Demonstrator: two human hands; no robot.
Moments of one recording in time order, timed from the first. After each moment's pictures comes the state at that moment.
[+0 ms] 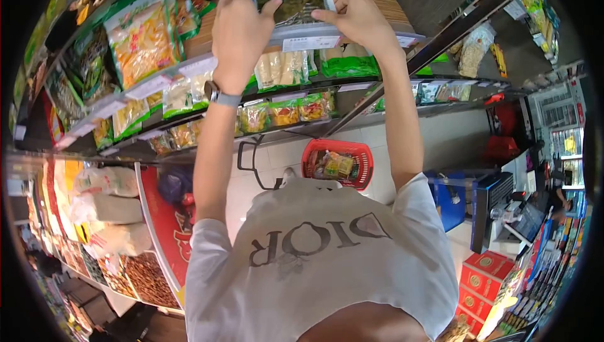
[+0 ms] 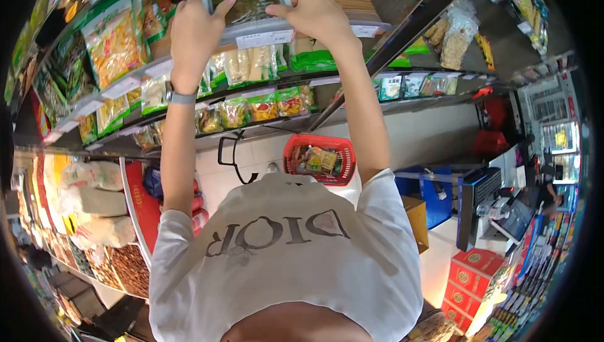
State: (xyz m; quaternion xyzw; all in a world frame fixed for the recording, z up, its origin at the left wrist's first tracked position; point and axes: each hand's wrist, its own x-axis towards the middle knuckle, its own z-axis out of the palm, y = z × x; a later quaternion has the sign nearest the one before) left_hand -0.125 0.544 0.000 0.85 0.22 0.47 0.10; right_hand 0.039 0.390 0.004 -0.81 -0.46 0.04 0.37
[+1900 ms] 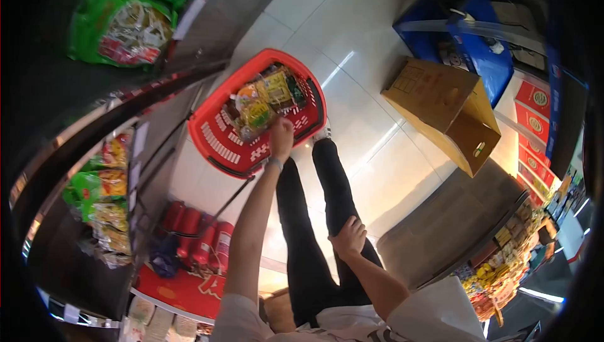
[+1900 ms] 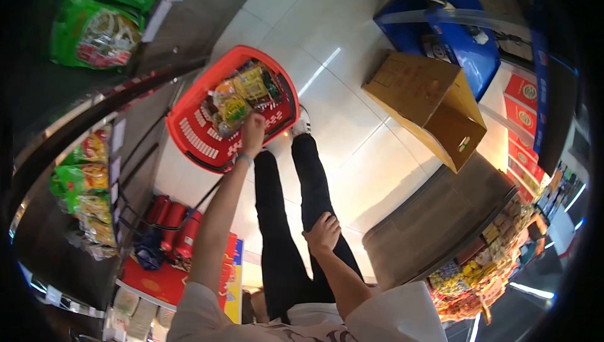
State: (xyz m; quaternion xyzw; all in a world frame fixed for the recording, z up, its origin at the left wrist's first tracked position) left_hand -0.099 0.071 -0.893 0.85 0.18 -0.17 0.48; right_hand -0.301 -0.110 -0.636 -0.81 0.19 0.55 -0.08
